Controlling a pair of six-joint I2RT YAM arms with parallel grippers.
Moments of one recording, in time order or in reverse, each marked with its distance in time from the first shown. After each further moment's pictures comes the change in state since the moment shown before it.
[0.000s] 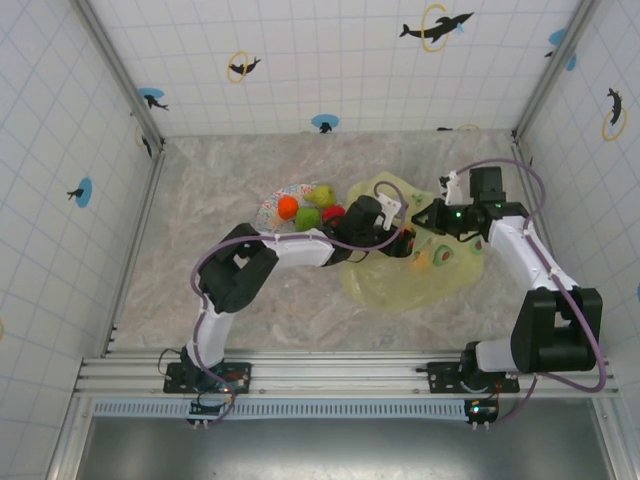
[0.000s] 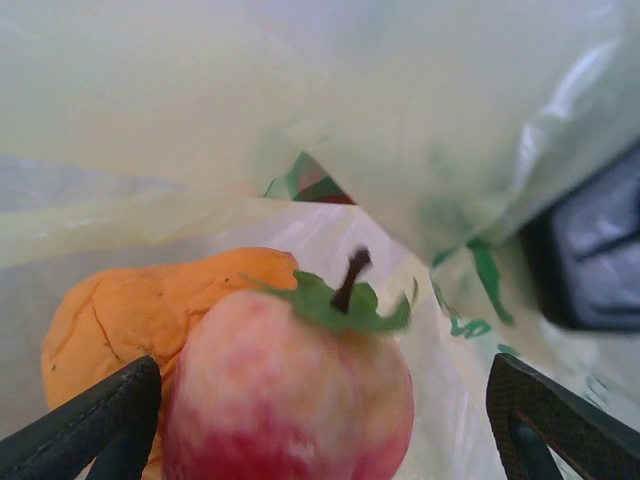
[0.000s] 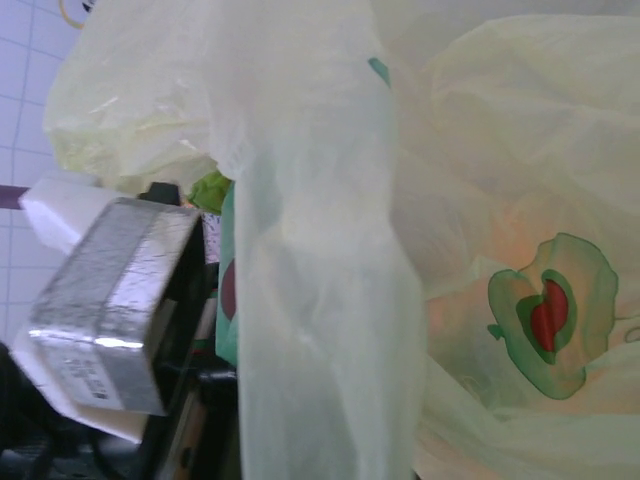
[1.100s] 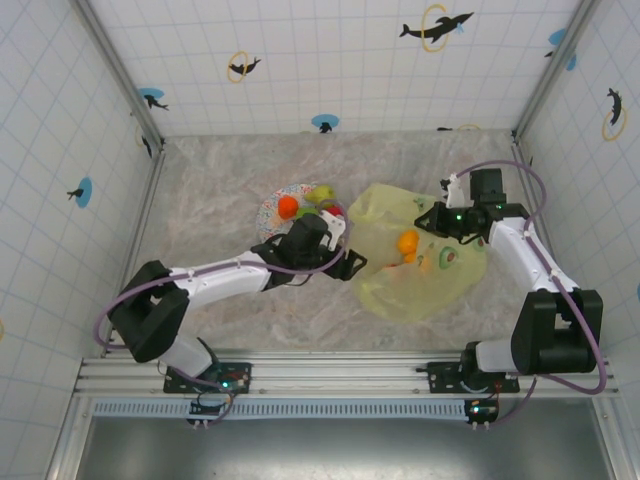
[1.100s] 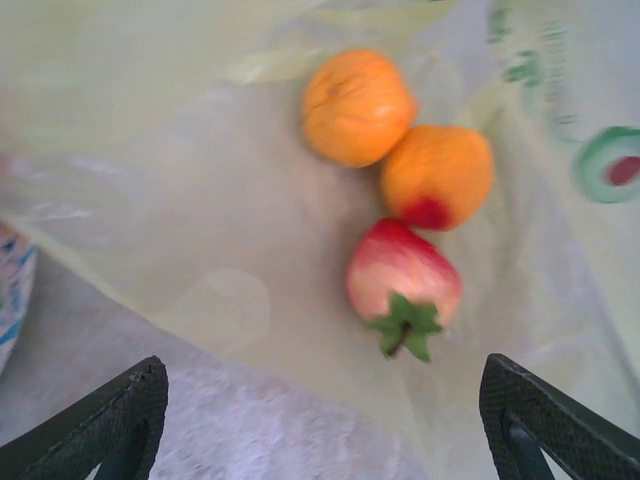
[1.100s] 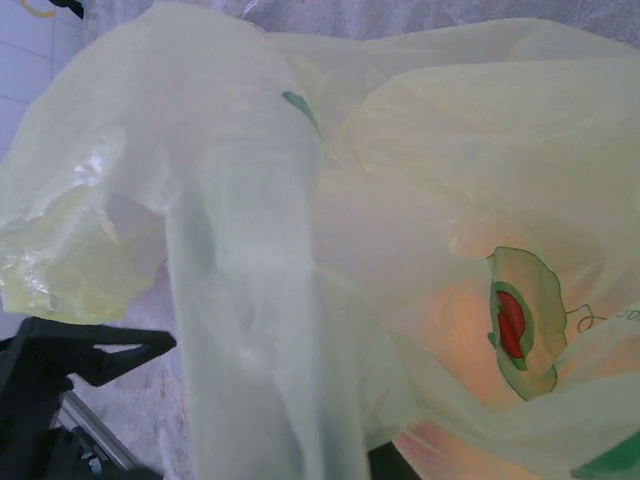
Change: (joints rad) left arm 0.069 -0.545 -0.478 -0.254 -0.137 0.055; right arm -0.002 -0.007 -0.006 -0.024 0.049 -0.033
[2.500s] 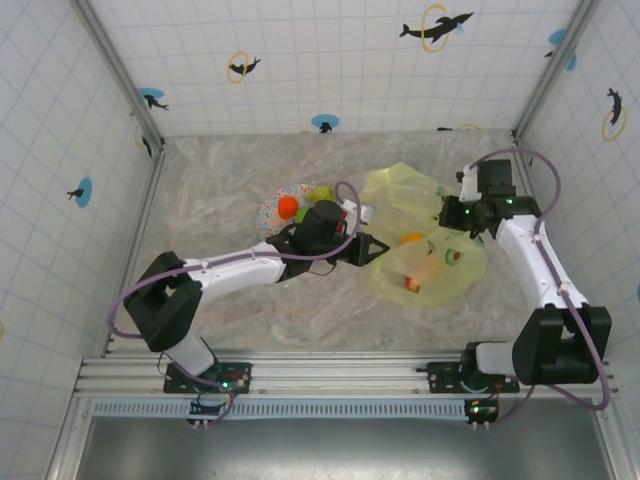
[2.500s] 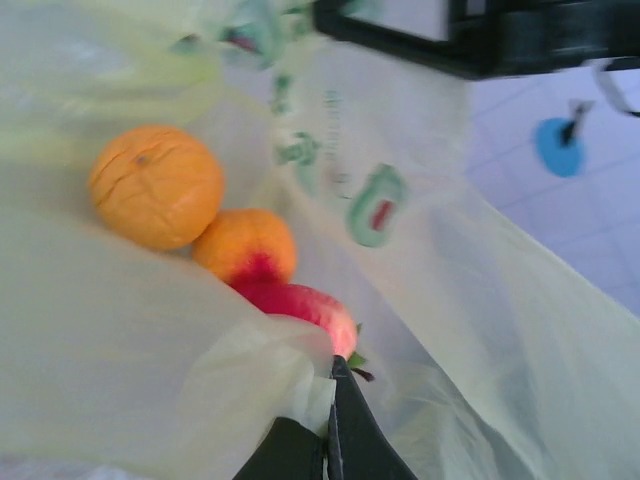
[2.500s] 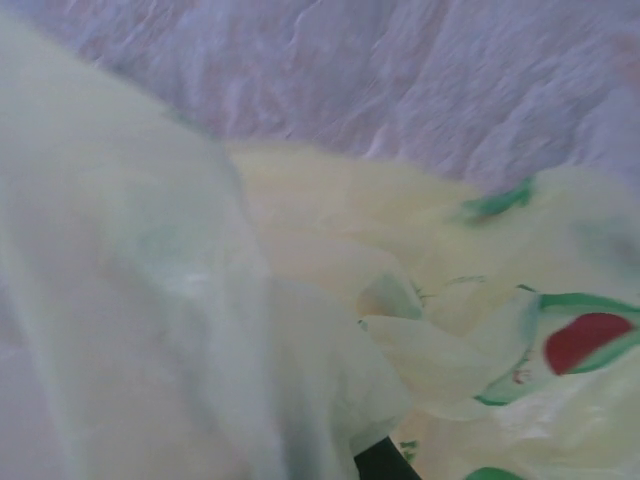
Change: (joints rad) left arm -0.052 0.077 0.164 0.167 0.290 -0.280; right arm -0.005 -0.058 0.117 -0.153 0.383 -0.065
